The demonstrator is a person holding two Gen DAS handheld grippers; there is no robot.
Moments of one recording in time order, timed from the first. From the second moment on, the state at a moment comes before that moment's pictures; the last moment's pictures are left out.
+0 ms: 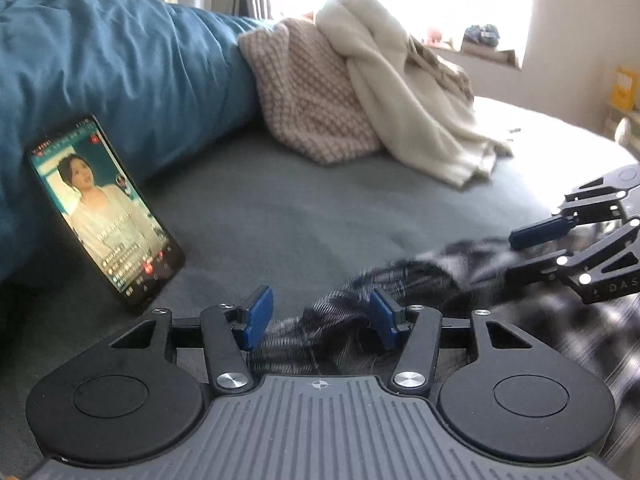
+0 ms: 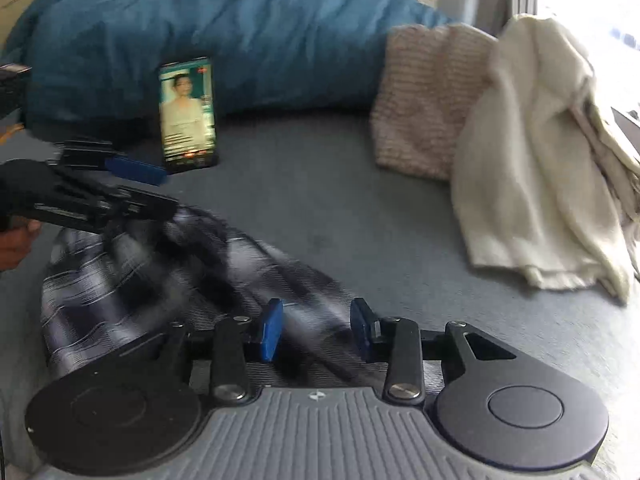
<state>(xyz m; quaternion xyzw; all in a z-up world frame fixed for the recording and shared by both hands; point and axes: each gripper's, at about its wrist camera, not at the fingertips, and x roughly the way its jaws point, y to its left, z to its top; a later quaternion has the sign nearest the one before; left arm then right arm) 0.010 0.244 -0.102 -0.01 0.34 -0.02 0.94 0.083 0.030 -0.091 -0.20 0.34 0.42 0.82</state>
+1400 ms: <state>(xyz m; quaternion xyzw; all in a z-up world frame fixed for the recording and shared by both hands) -0.001 0.252 -0.128 -0.03 0.34 -0.02 0.94 0.070 0.072 -0.102 -0.28 0.28 0.42 0.82</state>
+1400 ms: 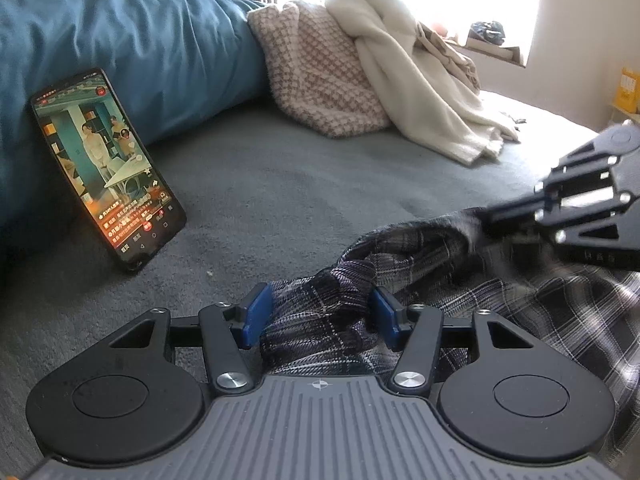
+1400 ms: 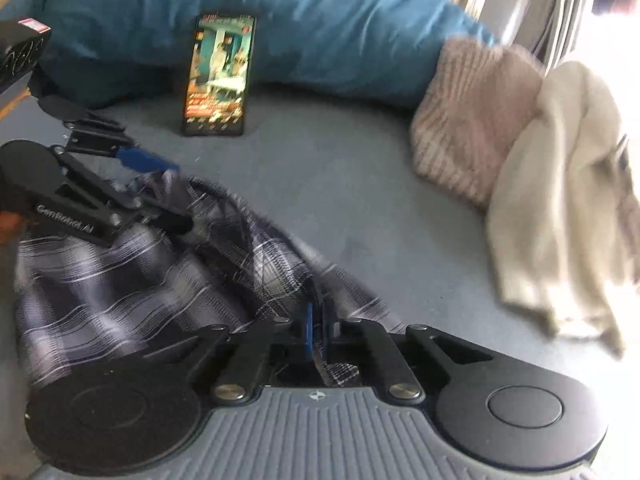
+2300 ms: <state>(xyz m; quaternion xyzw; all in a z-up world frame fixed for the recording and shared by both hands) -0.016 0.271 -0.102 -0.06 0.30 0.01 0.95 0.067 0.082 -0.117 -0.29 0.25 0.36 0.85</state>
